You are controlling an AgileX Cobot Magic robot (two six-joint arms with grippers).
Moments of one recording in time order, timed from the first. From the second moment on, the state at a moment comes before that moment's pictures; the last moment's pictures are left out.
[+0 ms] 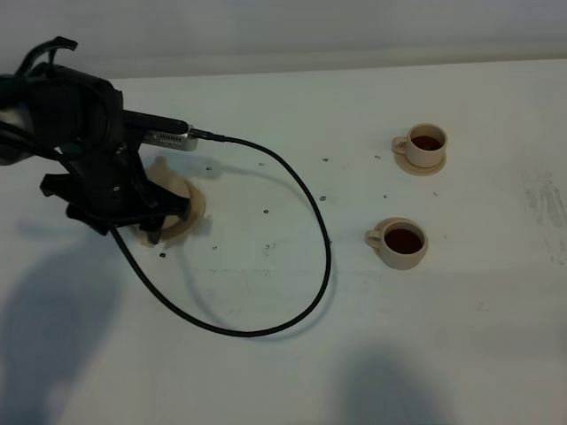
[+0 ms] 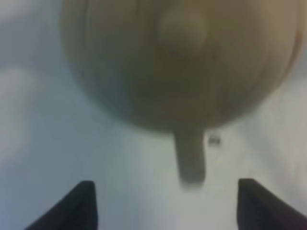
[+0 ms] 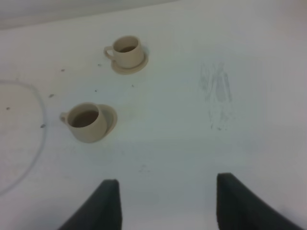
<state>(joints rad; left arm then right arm) -0.30 1.92 -1.27 0.11 0.86 -0.21 -0.03 -0.01 -0.49 0.16 1.06 -0.03</state>
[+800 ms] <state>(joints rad) -0.30 1.01 -0.64 -0.07 1.10 0.00 -0.03 -0.01 -0.49 0.16 1.06 -0.03</state>
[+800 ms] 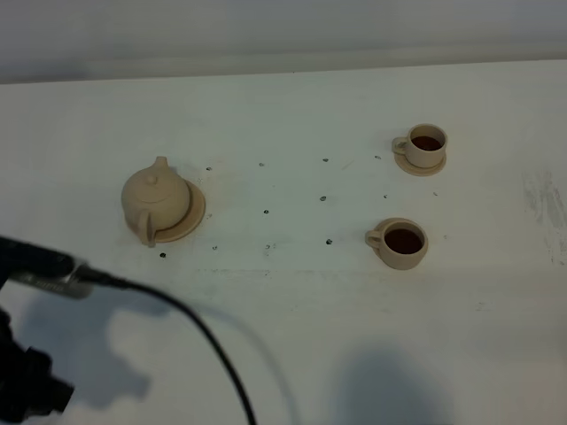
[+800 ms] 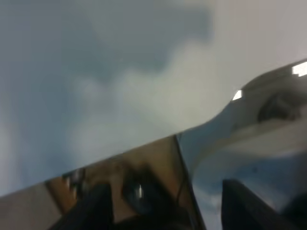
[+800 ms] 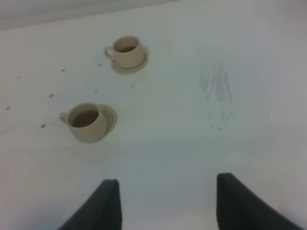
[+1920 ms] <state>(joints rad) 0.02 0.00 -0.51 -0.07 1.04 0.00 -0.03 -0.01 -0.49 0.16 1.06 -0.03</state>
